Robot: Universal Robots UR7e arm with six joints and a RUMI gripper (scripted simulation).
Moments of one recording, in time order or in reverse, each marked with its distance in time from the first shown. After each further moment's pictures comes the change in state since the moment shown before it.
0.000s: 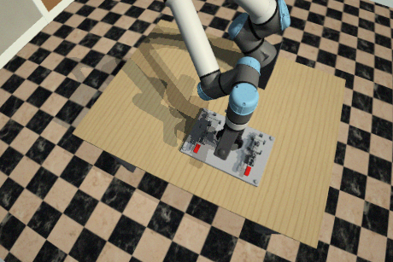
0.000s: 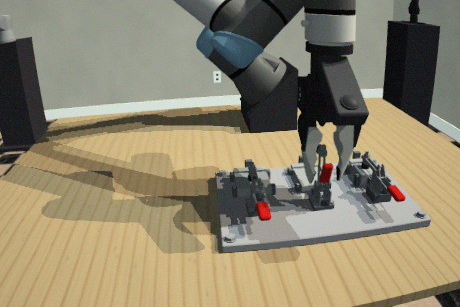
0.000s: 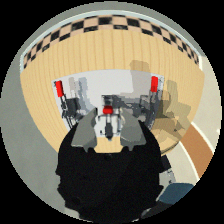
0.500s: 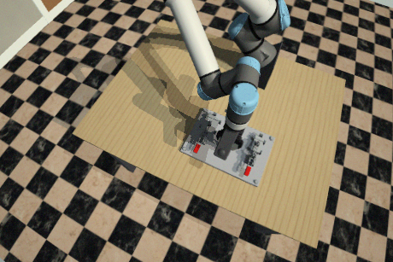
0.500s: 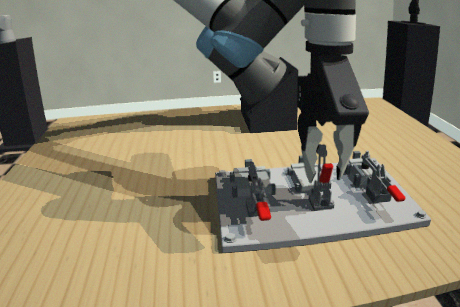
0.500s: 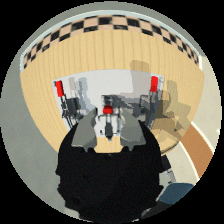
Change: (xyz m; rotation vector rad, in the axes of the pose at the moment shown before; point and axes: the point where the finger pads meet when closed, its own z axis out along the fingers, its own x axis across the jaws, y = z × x) arm 0.000 0.000 -0.001 0.000 0.000 0.000
